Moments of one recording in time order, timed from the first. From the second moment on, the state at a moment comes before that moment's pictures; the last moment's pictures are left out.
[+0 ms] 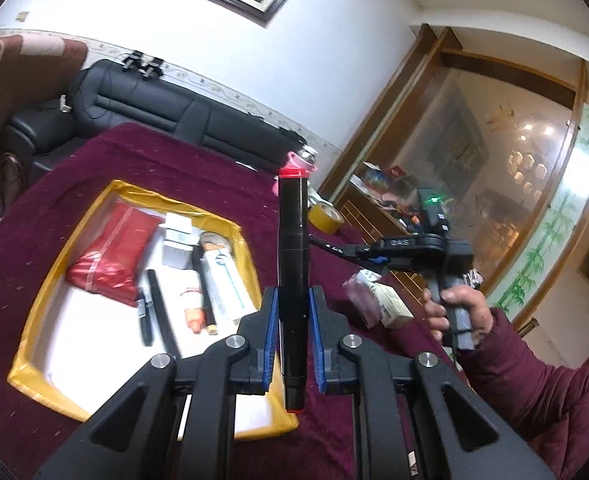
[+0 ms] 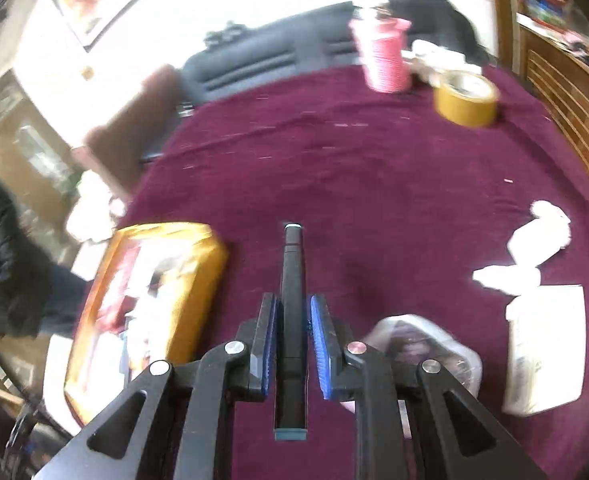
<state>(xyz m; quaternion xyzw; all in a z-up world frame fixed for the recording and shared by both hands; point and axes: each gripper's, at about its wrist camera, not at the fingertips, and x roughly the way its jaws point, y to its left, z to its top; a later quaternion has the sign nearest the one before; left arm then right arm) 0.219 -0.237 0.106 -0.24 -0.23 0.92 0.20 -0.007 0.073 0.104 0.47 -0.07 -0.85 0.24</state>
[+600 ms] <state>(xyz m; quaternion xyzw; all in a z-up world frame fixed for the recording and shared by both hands) 0.189 -0.289 0.062 -0.37 -0.22 0.90 0.10 0.052 -0.093 0.044 0.54 -0.07 -0.75 0.37</state>
